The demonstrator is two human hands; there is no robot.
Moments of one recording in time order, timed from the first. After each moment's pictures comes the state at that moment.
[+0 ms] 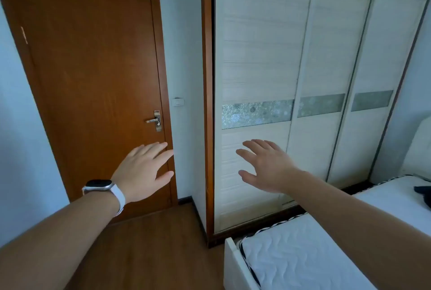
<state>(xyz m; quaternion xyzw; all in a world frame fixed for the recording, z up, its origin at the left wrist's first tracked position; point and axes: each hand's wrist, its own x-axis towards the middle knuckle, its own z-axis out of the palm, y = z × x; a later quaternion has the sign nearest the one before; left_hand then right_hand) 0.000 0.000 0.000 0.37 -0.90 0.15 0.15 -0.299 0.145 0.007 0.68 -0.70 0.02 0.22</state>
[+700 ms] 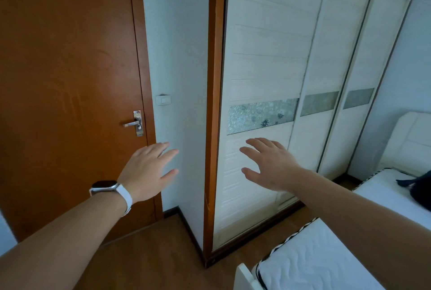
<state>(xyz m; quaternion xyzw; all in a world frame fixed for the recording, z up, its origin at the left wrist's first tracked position) -0.019 -0.315 -0.037 0.29 -0.93 0.11 0.19 -0.285 -0.111 -0.002 0.62 -0.76 0.01 0.19</state>
